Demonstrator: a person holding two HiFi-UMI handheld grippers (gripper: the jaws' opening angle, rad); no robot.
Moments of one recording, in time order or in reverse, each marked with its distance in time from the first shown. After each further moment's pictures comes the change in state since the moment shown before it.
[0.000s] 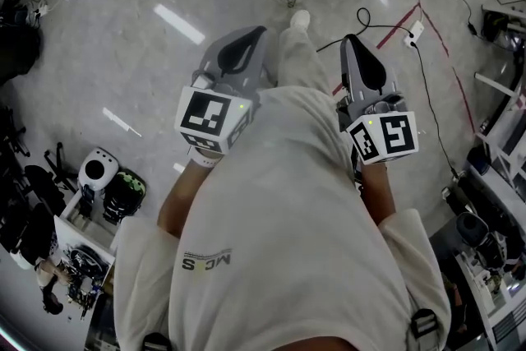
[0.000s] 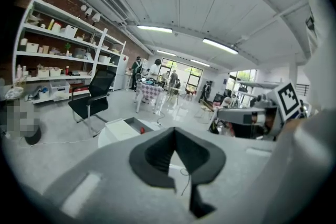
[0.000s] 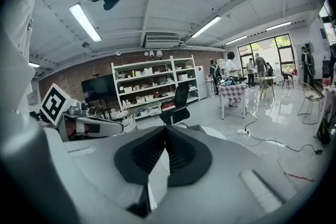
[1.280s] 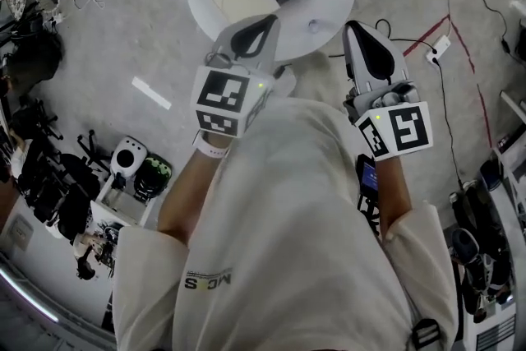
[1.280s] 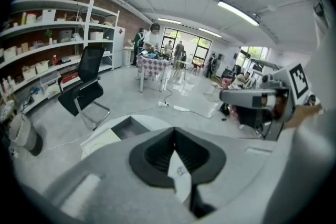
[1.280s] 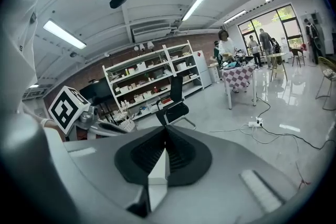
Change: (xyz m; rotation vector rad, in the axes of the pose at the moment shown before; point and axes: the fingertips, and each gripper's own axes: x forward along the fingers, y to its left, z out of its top) left arm 0.394 0.127 0.061 0.005 0.341 0.066; right arm 0.268 -0.307 0.054 0.129 0.101 0.121
